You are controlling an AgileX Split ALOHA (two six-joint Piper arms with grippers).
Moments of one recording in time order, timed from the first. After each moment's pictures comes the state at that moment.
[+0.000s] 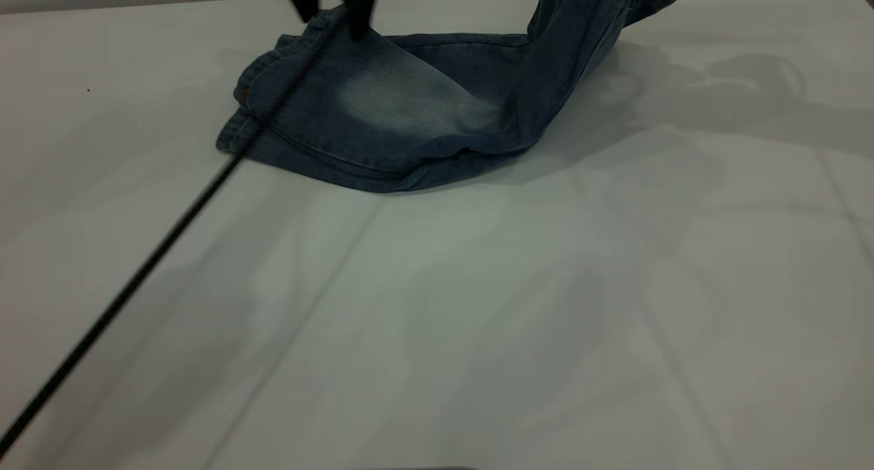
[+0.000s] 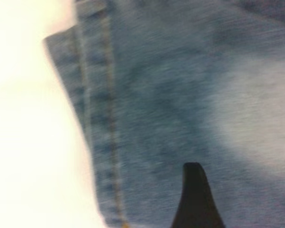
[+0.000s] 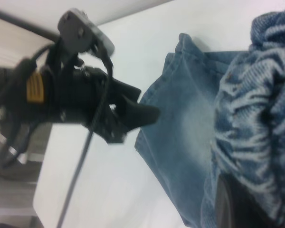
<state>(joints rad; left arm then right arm) -0.41 2.58 -2.35 0.15 1.12 -0.02 -0.12 2.14 -1.38 1.48 1.02 -1.06</state>
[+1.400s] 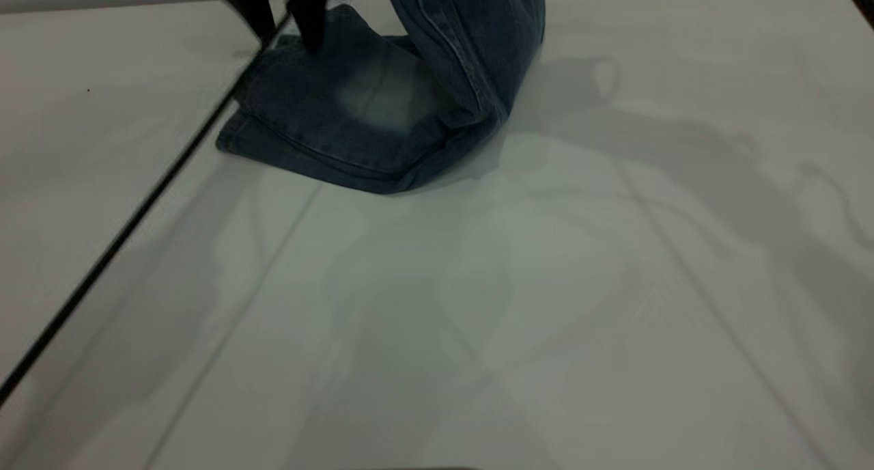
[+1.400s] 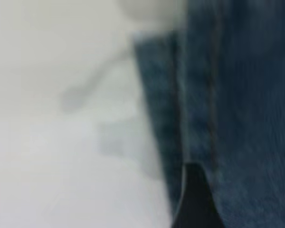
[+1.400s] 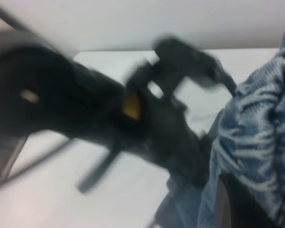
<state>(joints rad) -0.29 2.72 -2.61 0.11 1.17 0.05 0.29 2.14 -1.52 1.67 0.56 -1.18</state>
